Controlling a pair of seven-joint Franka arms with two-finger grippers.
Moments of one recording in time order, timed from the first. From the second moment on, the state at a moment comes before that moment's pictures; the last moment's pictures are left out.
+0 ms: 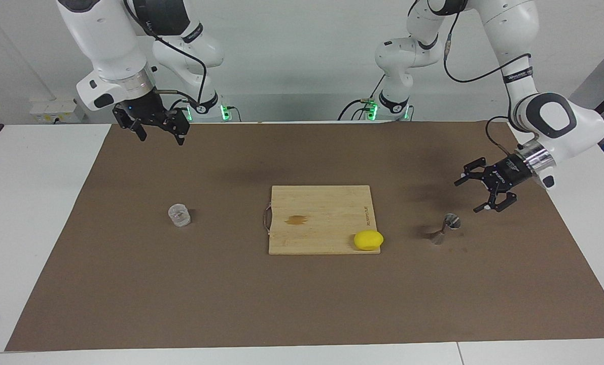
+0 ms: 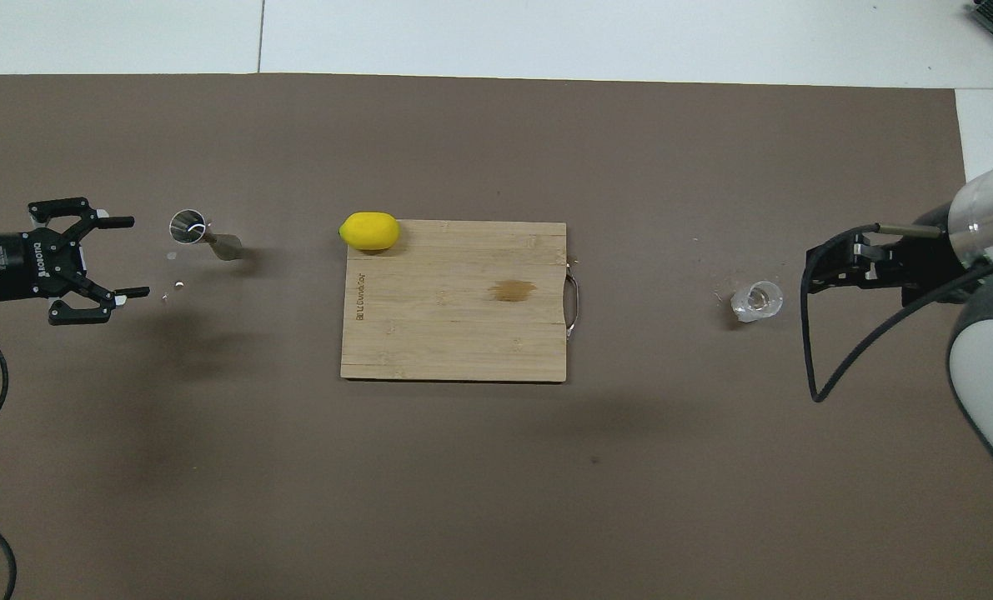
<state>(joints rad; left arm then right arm) 0.10 0.22 0.22 -1.96 -1.07 1.87 -1.01 -0.05 -0.01 0.14 -1.62 0.00 1.55 0.27</state>
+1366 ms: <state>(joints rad) 0.00 0.27 0.21 -2.10 -1.52 2.13 -0.96 -0.05 -0.01 0.14 -1.62 0.00 1.55 0.27</state>
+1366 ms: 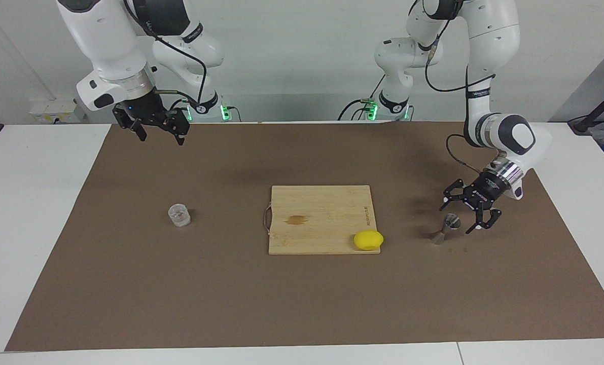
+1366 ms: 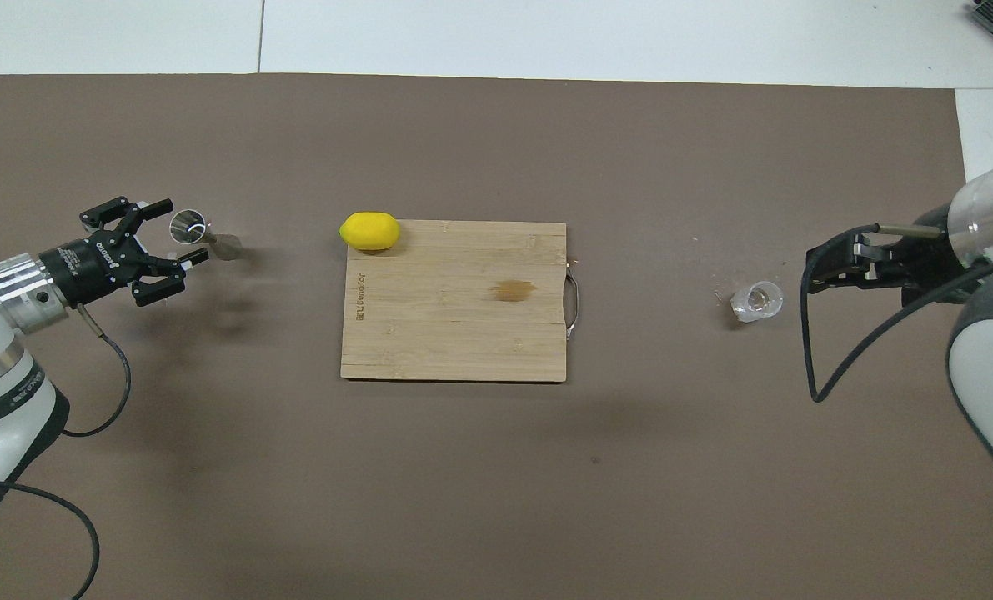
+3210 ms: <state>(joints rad) -0.38 0.18 0.12 -2.00 -1.59 2.29 -1.12 -0.05 -0.01 0.14 -1.62 0.00 1.55 0.27</state>
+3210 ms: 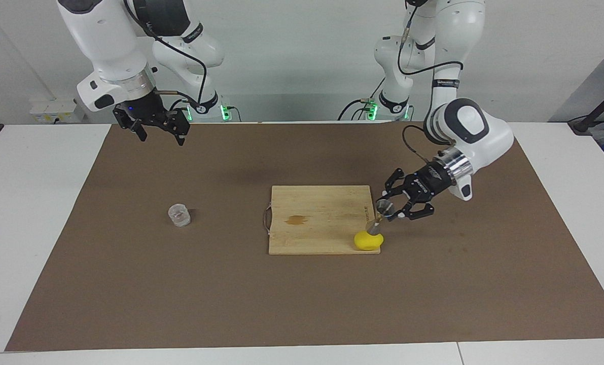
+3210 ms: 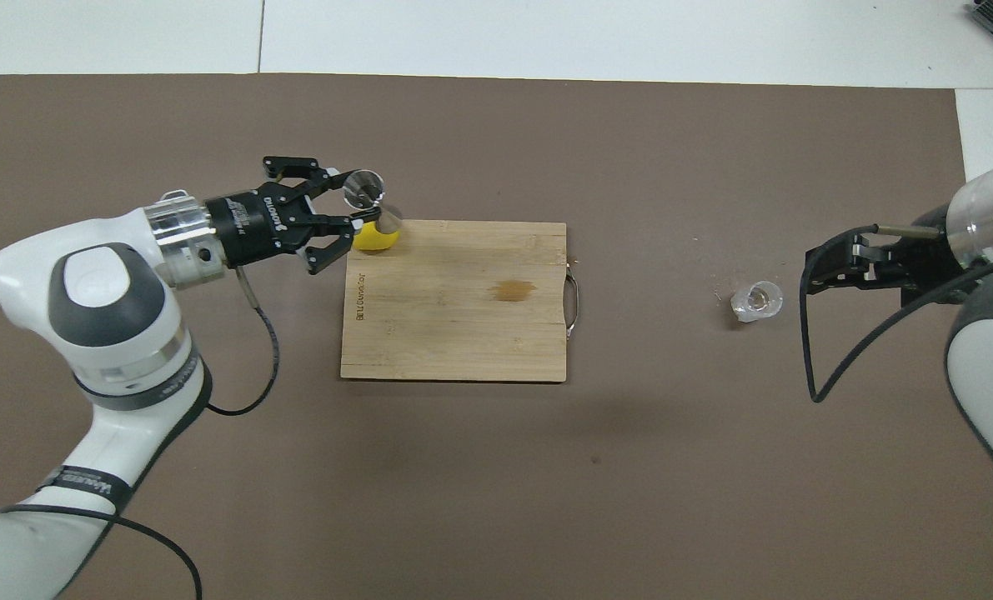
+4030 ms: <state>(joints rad) -0.69 0.29 0.12 -1.97 -1.83 2.63 -1.13 -0.05 -0.01 0.14 -1.62 0.00 1.55 0.27</state>
